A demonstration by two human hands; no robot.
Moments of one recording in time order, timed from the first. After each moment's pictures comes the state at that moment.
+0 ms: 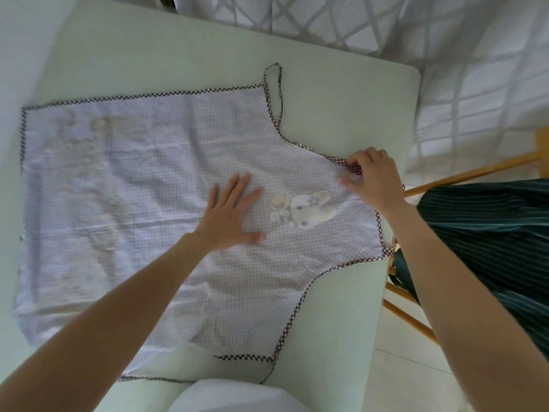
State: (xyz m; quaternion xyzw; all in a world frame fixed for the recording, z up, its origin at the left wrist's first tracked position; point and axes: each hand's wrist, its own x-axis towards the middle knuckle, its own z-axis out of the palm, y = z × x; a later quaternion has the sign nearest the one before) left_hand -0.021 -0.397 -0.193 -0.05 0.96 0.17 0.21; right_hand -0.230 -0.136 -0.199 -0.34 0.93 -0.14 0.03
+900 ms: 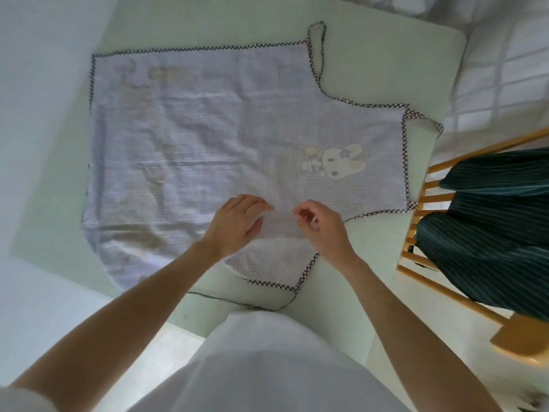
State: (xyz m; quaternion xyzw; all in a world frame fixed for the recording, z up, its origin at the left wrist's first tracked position) left_hand 0.103 -0.358 -0.165 -0.01 0.97 0.22 -0.02; right_hand -0.007 -0.164 -0.154 -0.28 0.81 -0.44 0.27
